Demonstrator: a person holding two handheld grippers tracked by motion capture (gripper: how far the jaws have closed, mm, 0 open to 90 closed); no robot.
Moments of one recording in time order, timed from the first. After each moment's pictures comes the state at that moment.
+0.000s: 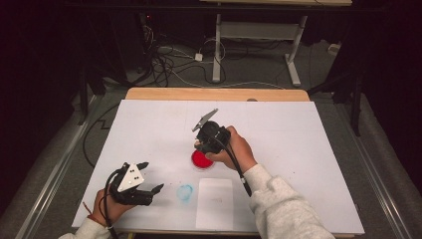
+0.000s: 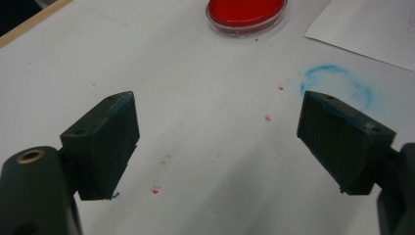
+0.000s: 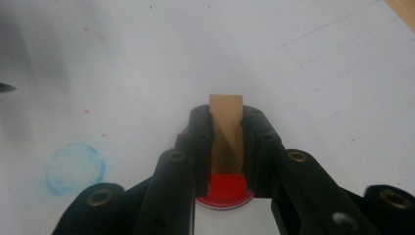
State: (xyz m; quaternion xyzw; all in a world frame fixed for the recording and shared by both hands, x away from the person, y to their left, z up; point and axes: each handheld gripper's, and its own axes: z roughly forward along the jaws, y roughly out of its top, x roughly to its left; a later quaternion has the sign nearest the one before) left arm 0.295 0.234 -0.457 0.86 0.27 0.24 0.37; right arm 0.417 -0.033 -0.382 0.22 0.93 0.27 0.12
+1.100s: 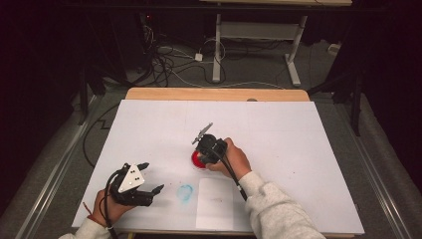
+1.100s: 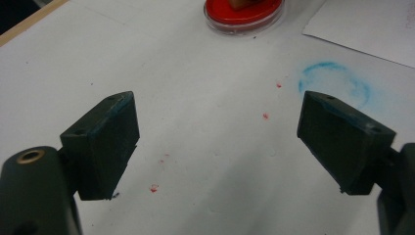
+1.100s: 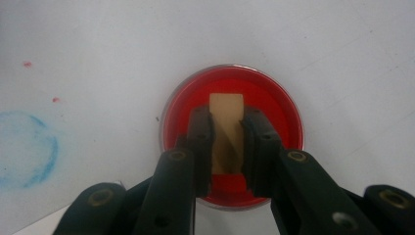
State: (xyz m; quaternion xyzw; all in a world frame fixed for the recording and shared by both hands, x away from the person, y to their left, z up) left arm 0.294 0.232 -0.458 0.86 0.26 0.24 0.37; right arm 0.423 -0.029 -0.438 0.23 0.94 0.22 0.11
